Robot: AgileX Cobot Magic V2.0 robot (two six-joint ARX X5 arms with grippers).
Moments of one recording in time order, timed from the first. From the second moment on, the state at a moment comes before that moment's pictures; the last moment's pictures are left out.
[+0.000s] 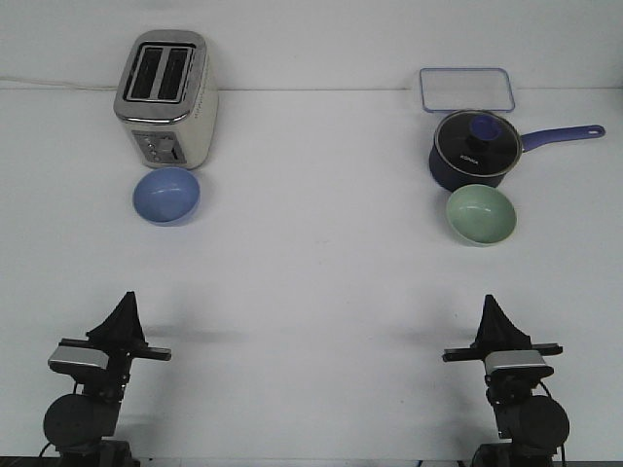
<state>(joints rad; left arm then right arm) -0.06 0.01 0.03 0.25 0.02 -0.04 0.03 0.00 0.01 0.11 -0.05 0.02</state>
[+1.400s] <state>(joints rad) -0.06 0.01 0.03 0.25 0.02 -0.04 0.03 0.15 0.50 -0.32 0.03 0.02</state>
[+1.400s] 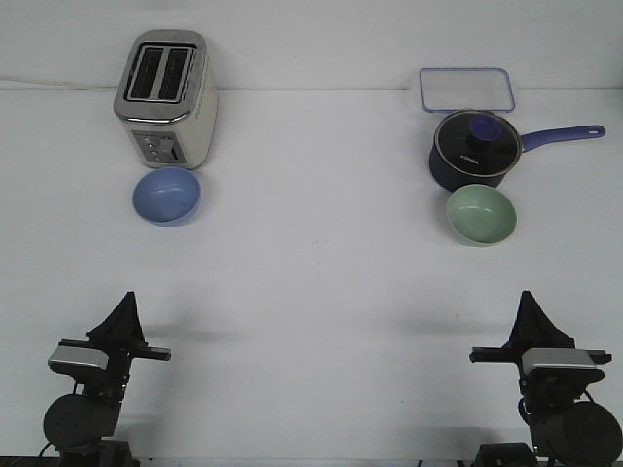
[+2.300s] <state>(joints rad) -0.06 0.01 0.03 0.25 0.02 -0.04 0.03 0.82 1.02 -0.91 0.03 0.02</state>
